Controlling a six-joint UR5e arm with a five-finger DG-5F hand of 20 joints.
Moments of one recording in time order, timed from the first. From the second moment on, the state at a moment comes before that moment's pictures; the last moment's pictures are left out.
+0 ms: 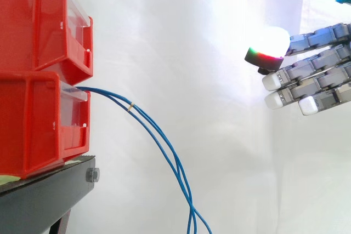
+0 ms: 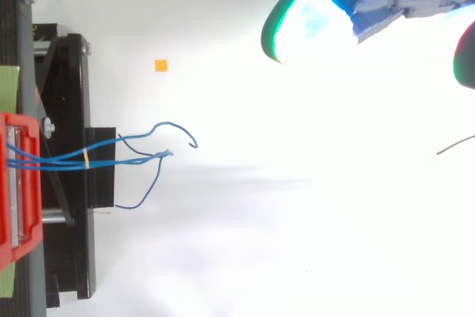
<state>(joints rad) 0.07 -1.87 -1.54 -2.93 -1.31 -0.01</state>
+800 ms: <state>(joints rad) 0.07 -1.87 -1.54 -2.93 -1.31 -0.01</state>
